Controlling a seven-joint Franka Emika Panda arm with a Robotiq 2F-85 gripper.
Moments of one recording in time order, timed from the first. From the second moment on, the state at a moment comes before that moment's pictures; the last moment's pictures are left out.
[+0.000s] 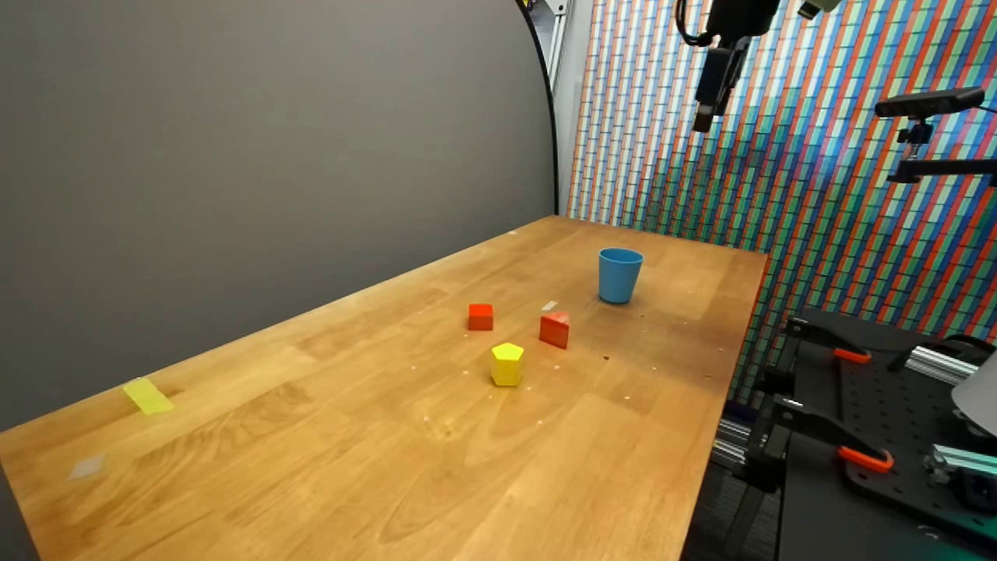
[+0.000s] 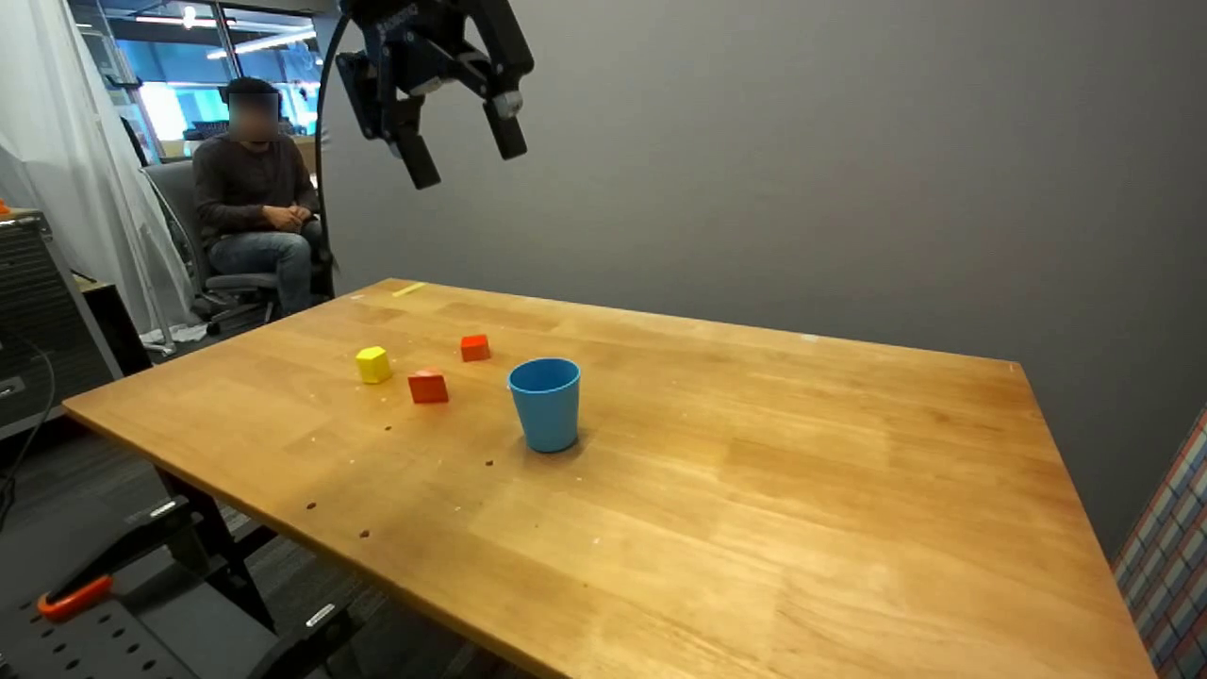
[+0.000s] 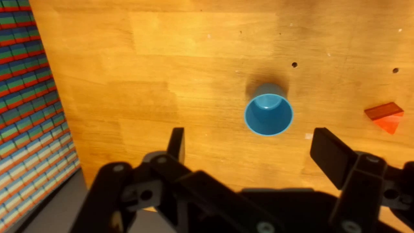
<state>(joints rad) -0.14 -0.49 -0.02 -2.62 -0.29 2.28 -0.06</state>
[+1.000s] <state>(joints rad) 0.13 0.42 0.15 -1.94 -0.17 2.08 -0.27</state>
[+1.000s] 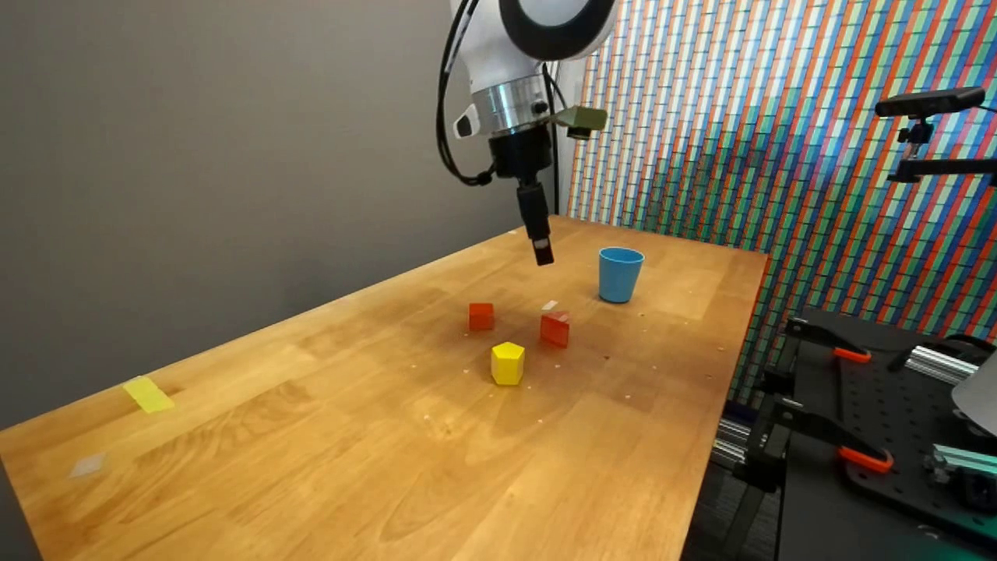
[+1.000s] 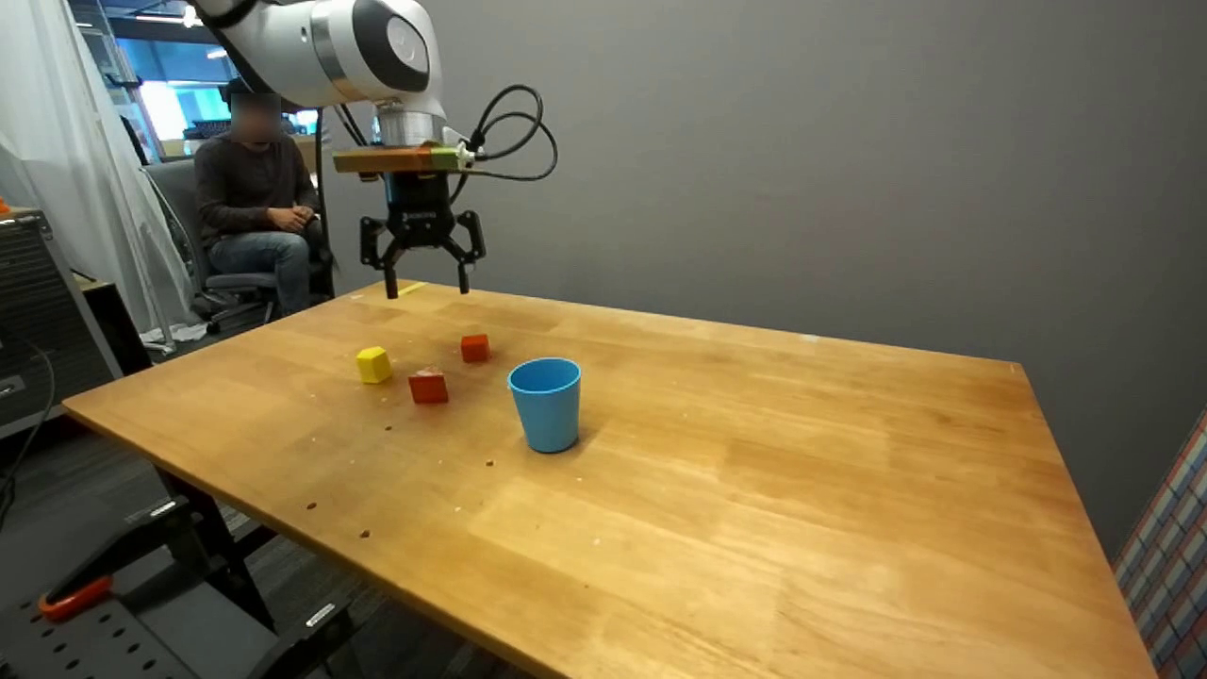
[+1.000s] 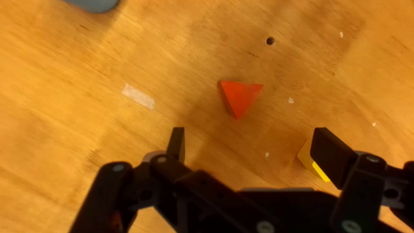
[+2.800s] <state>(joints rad) 0.26 0.74 0.21 -1.70 -0.27 2.04 -0.33</state>
